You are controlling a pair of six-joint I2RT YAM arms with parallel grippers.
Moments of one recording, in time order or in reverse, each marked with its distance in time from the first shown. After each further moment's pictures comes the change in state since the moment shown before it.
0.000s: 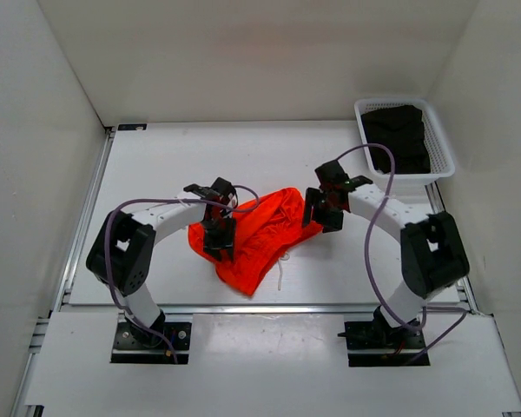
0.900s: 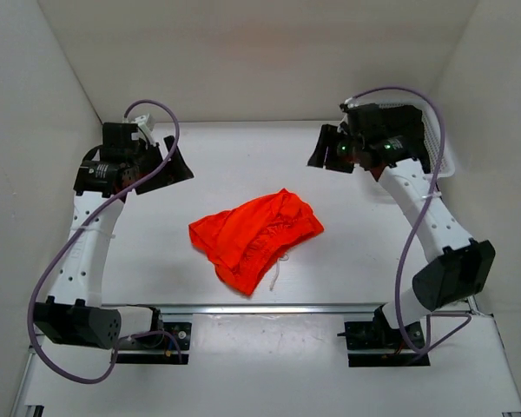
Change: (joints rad) left arm 0.451 -0.415 0.421 -0.124 -0.013 0.117; right arm -0.086 -0.101 0.537 -0.092 -0.109 -0.146
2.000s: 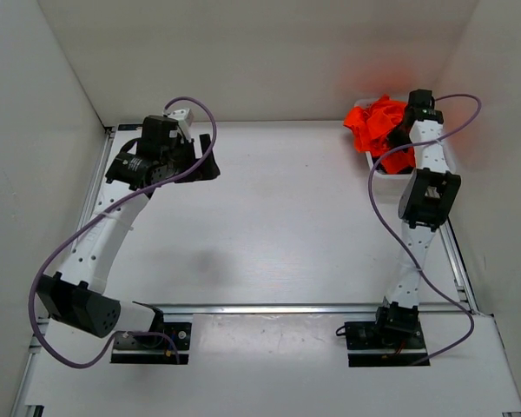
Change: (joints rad) left arm -0.232 0.100 0.011 0.124 -0.115 0.036; right arm -0.544 0.986 0.783 -0.154 0.209 0.169
